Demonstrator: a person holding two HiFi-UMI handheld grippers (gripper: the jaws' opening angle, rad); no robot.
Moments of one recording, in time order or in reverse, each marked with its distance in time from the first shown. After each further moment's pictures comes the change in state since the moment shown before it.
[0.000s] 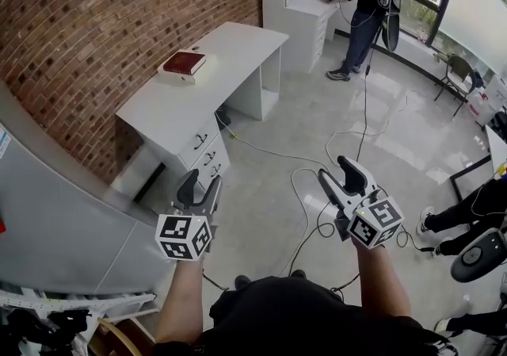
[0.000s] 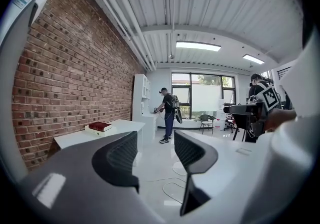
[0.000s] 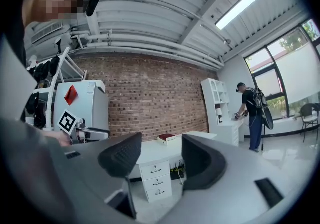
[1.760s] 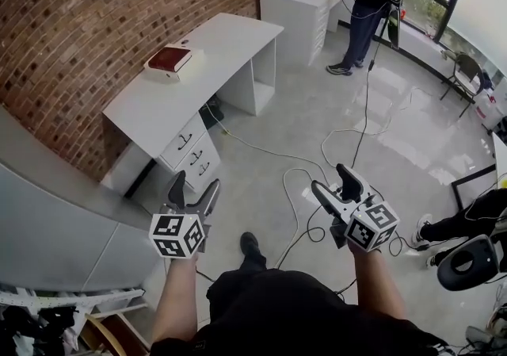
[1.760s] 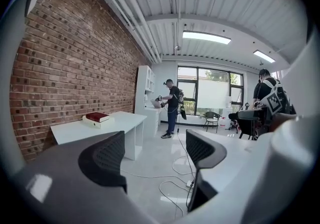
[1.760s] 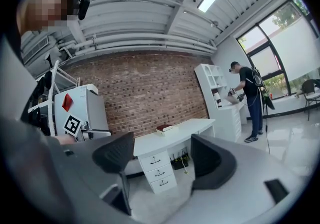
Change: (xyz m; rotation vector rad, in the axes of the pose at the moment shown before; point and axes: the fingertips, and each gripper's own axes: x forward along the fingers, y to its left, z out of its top) left arm 0.096 -0.033 -0.027 -0.064 0.079 0.058; right arm 0.005 -0.115 -0.051 0.158 0.083 0.050
